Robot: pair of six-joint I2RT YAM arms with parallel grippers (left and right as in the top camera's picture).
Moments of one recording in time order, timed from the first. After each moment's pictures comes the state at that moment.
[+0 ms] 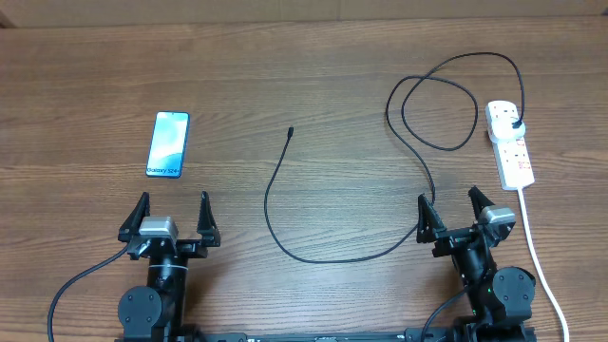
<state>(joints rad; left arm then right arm) -0.01 0.02 0.11 -0.06 0.01 -0.07 0.05 0.01 0.04 -0.08 -0.15 0.17</state>
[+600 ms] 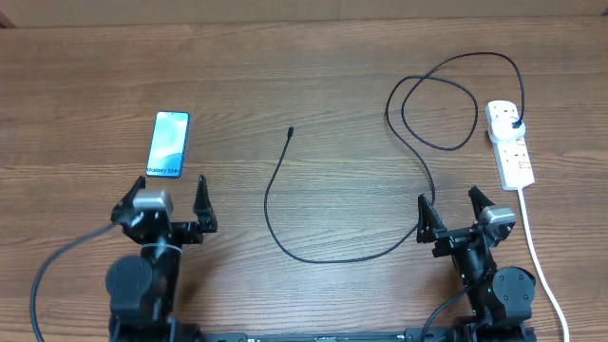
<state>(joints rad) -0.01 0.36 0.35 -0.10 0.01 -0.07 0.05 0.01 0.04 -0.08 -0.15 0.17</state>
